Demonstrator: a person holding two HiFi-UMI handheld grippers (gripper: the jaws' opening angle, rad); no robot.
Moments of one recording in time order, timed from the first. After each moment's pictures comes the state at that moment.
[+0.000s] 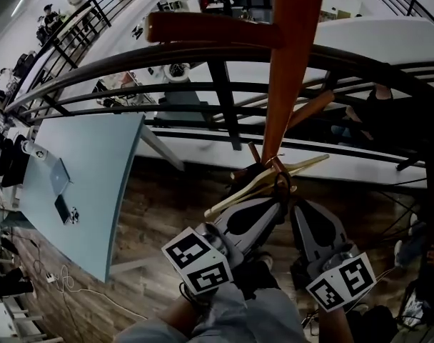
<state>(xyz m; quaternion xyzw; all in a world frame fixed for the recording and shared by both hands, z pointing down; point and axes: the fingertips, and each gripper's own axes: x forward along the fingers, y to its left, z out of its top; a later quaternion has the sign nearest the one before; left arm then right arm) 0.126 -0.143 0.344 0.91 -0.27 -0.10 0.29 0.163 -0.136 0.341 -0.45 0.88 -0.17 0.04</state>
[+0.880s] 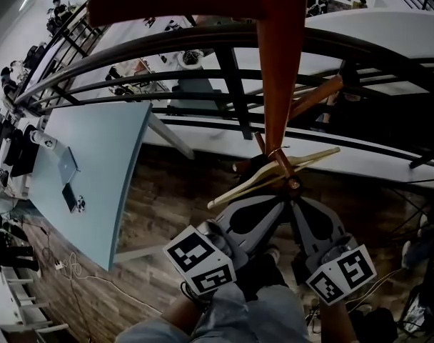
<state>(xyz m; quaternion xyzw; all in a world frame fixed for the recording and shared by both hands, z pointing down) 0.134 -0.144 0.362 0.91 -0.30 -0.06 0.26 0.158 -0.145 0.375 -0.40 0.89 -0.20 0.03</state>
